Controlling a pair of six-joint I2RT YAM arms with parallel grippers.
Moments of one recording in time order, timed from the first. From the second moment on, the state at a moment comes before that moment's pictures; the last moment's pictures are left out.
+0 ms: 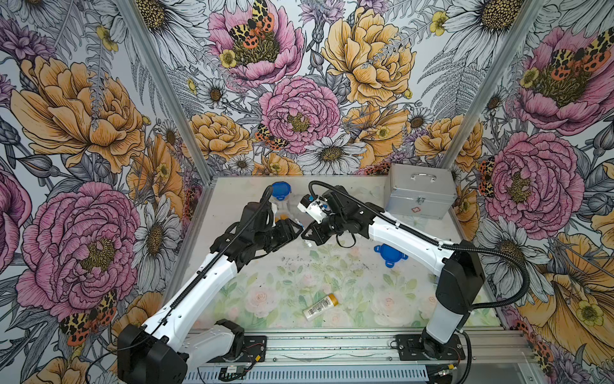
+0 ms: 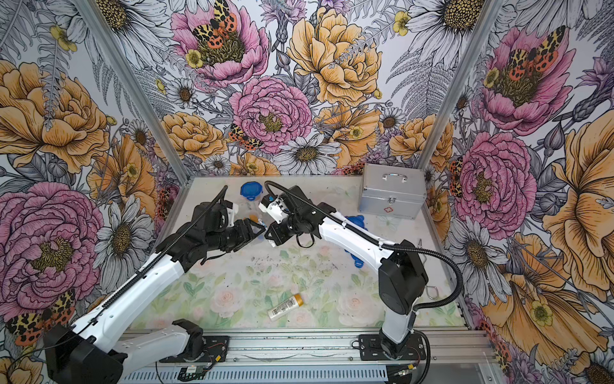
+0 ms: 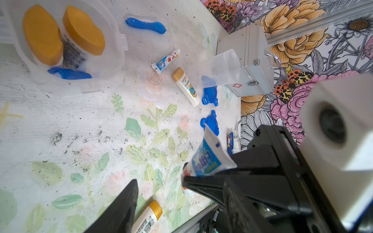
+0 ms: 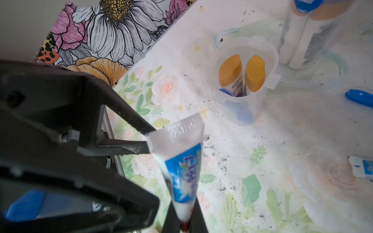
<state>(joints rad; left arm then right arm) -0.43 1.12 0.97 -0.59 0.33 -0.85 0.76 1.77 1.54 -0.61 -0.51 0.11</state>
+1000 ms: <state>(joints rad) -0.37 1.16 1.03 -0.64 0.15 -0.72 0.78 1.70 1.45 -0.58 -0.44 0.20</state>
